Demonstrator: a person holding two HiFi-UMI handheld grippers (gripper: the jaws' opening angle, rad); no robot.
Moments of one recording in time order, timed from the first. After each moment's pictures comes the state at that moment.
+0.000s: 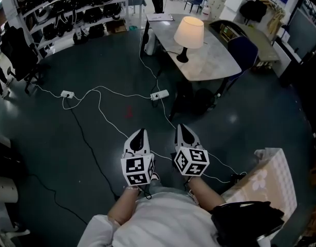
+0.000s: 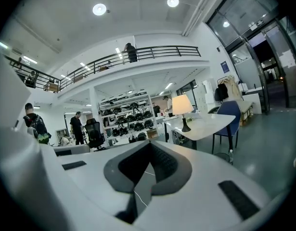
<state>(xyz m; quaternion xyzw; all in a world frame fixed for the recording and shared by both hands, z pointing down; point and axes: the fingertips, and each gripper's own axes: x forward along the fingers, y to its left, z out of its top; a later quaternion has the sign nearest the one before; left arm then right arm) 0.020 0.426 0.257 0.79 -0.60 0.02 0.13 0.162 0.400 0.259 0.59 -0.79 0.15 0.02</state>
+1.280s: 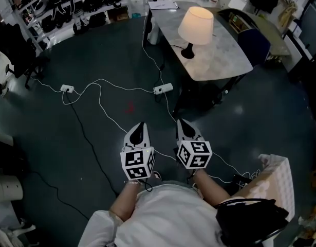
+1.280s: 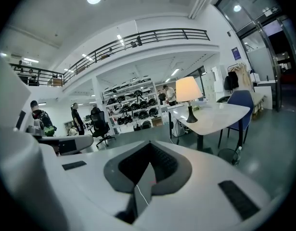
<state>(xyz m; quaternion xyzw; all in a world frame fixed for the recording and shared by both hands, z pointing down) 0.030 0.305 0.291 0.77 -0.61 0.04 0.17 0.168 0.280 0.307 0.54 -0.81 0.19 0.08</state>
